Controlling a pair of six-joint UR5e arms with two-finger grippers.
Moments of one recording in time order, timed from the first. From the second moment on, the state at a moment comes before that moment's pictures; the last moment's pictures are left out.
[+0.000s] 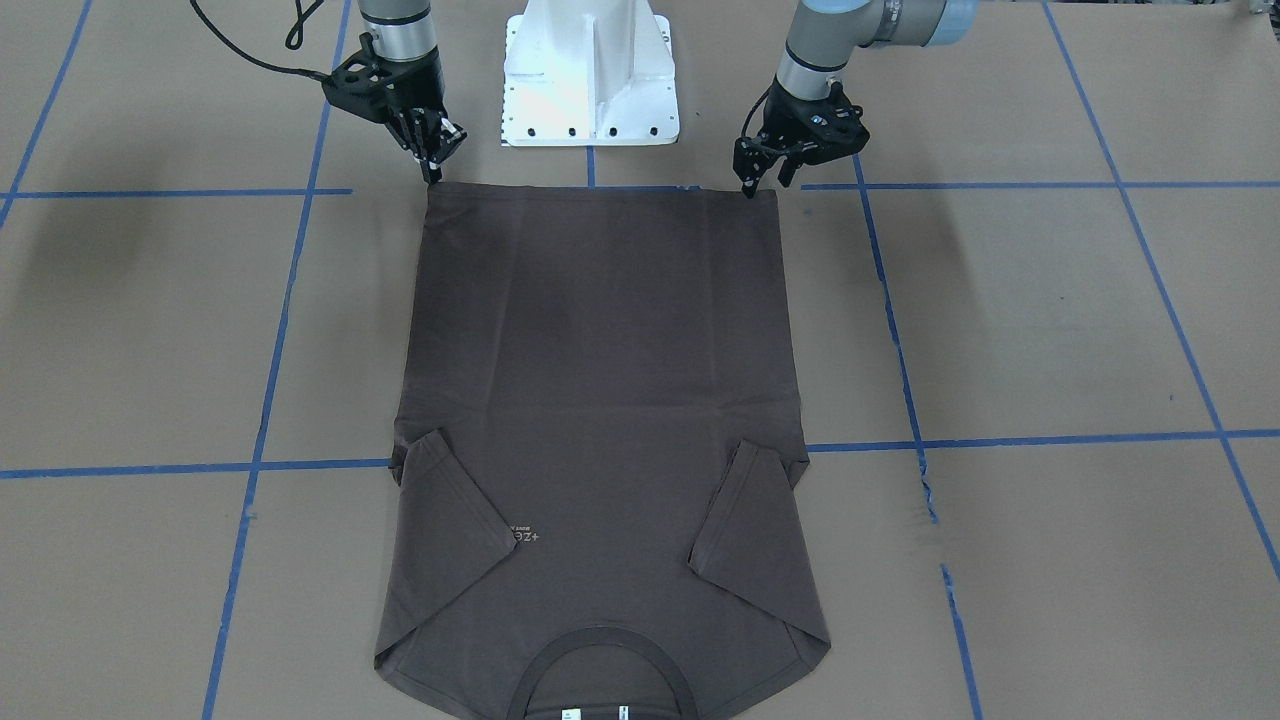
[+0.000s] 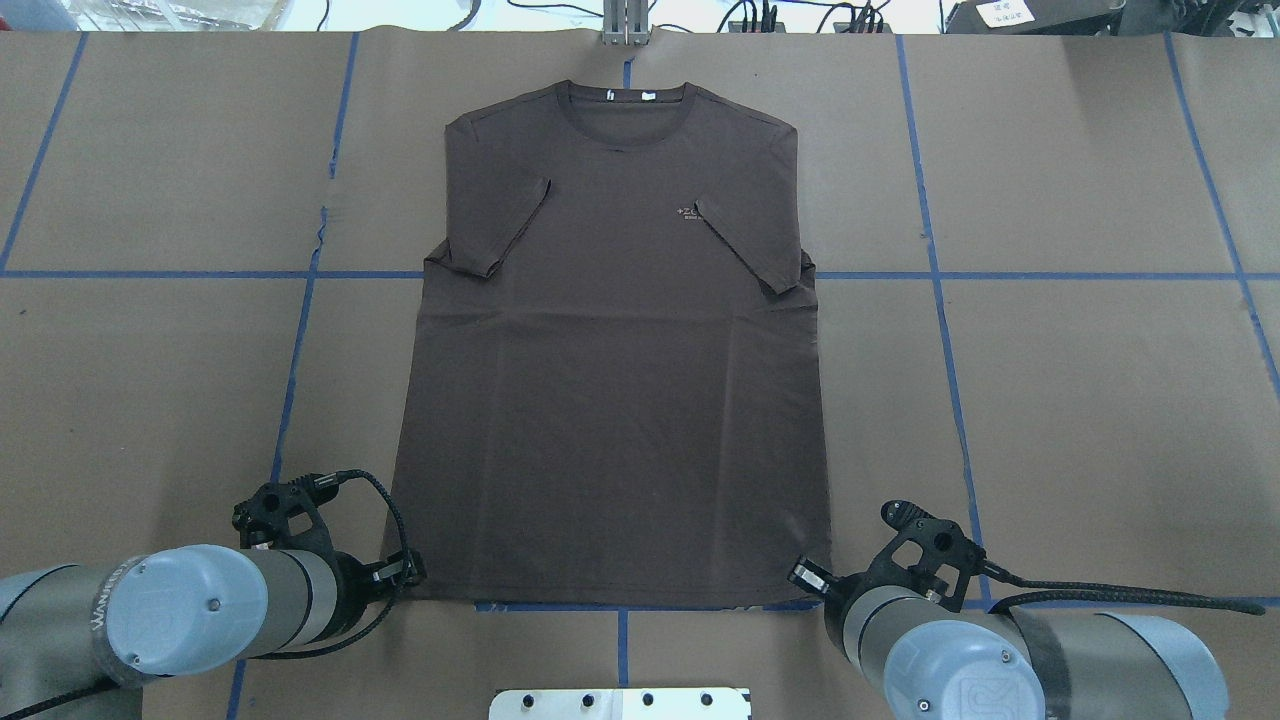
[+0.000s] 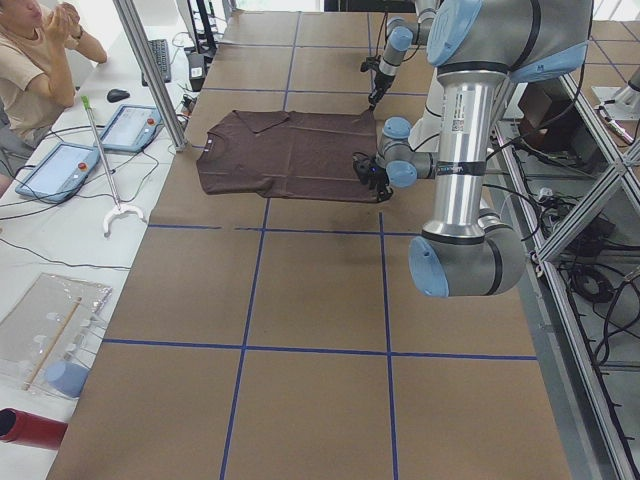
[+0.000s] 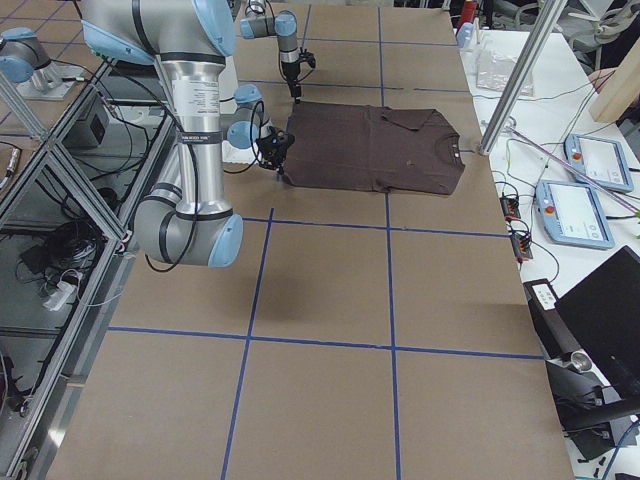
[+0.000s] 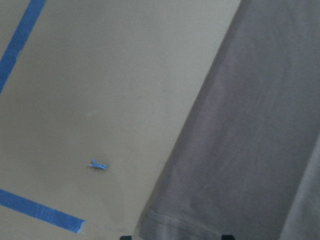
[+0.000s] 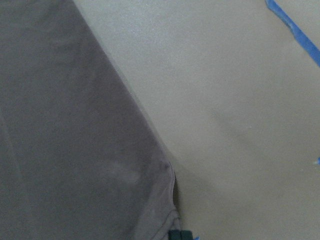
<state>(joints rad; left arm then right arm) -0.18 -1.65 -2.05 -1.89 -1.61 -1.85 0.06 -1.43 2.16 -1.55 1.37 2.12</state>
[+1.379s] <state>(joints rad) -0.18 -1.65 -2.04 -1.88 -1.61 -1.85 0.06 -1.43 2.16 -1.55 1.37 2.12</state>
